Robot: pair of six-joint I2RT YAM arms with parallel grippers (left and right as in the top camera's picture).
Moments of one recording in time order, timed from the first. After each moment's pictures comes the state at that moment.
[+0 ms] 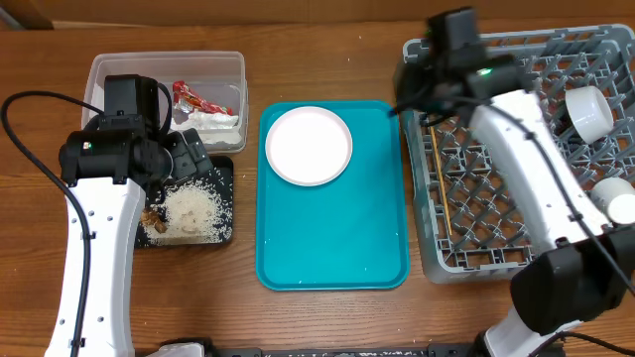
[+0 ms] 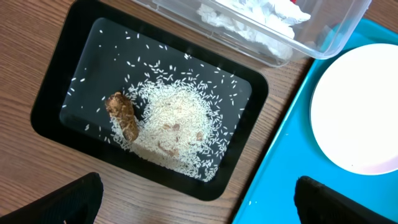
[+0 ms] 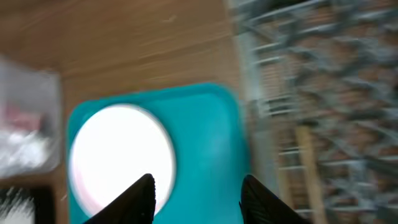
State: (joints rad) left arm 0.04 1.42 1.43 -1.22 -0.11 -0.41; right arm 0.30 1.81 1.72 -0.91 -0.06 0.43
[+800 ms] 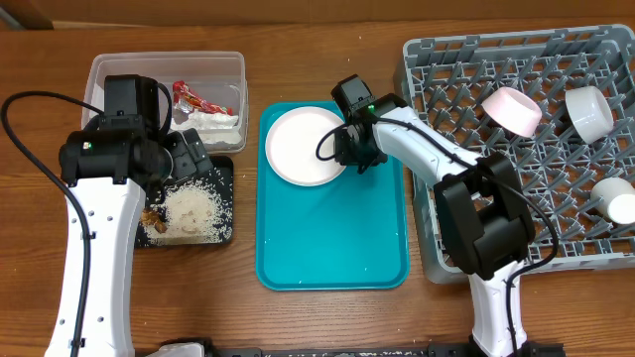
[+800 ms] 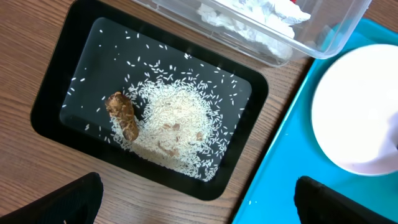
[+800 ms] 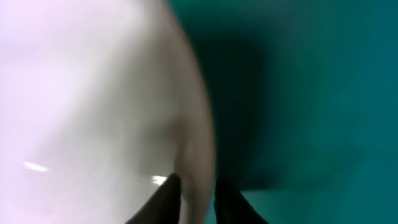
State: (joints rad) left arm 0.04 1.42 1.43 -1.22 -0.11 -0.41; right arm 0.49 2.20 1.64 -0.81 -0.04 0.48
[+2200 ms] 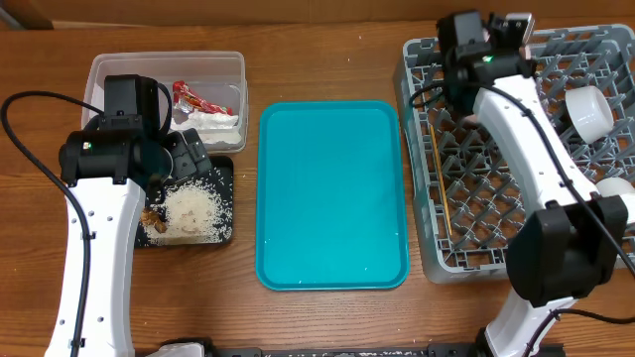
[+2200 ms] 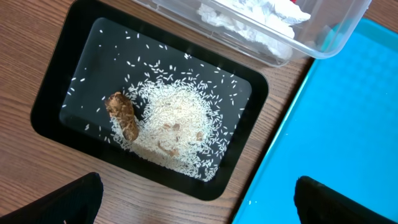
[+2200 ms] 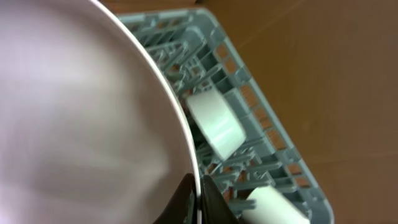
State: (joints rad) left arm 0.04 1.42 1.43 -1.22 -0.11 -0.41; right arm 0.19 1.93 1.74 -1.00 0.99 0.36
